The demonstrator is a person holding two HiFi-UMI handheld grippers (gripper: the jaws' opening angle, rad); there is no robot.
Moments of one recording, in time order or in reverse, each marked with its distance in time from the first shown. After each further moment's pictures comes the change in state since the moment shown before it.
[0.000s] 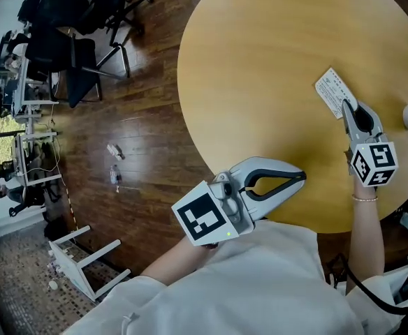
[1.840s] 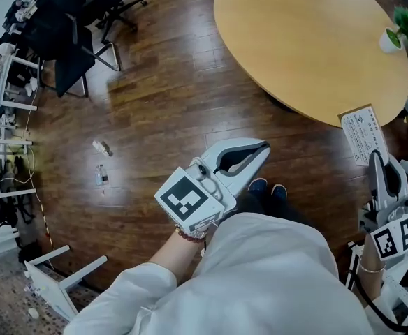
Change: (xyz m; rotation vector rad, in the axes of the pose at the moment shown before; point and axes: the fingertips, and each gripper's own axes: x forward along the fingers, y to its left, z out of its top) left arm -0.346 -0.185 -0.074 0.014 -0.090 0.130; right arm -0.335 0.421 0.040 -0.015 -0.170 -0.116
